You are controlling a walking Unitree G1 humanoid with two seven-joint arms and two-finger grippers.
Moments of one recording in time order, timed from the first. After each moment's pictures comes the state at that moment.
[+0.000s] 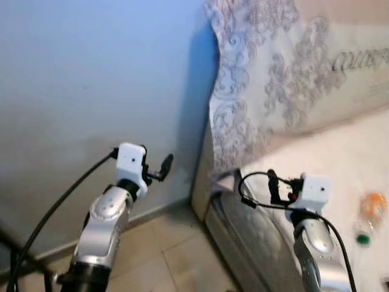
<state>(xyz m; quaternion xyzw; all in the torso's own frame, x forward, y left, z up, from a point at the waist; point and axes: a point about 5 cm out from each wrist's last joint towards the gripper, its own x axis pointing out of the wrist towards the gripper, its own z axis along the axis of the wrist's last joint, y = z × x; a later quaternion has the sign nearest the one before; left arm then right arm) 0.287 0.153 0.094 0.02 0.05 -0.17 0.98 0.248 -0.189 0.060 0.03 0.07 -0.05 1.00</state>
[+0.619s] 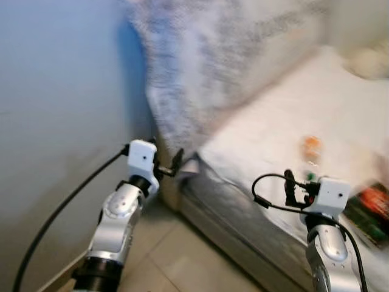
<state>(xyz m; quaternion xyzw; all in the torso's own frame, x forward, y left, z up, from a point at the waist) 0.293 0.137 0.100 0.01 0.00 -0.17 0.98 0.237 -0.211 0.068 0.00 0.02 -0.10 0.99</state>
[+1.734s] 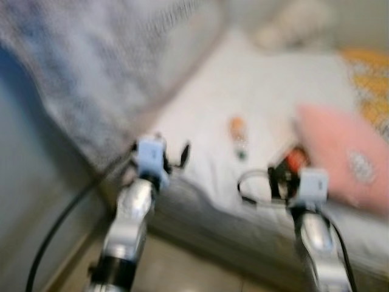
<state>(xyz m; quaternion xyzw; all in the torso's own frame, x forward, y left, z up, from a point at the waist) 0.299 0.114 0.103 0.00 -0.02 -0.15 0.99 0.252 -0.191 0.059 -0.02 0.04 -0.04 1.00</state>
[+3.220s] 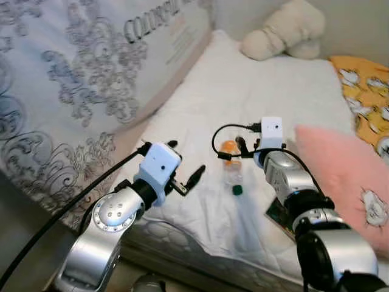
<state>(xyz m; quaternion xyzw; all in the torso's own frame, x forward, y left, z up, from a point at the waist) 0.237 0.109 0.157 0.14 0.04 -0.32 0.94 0.370 -0.151 0.087 0.01 0.23 0.02 0.97</state>
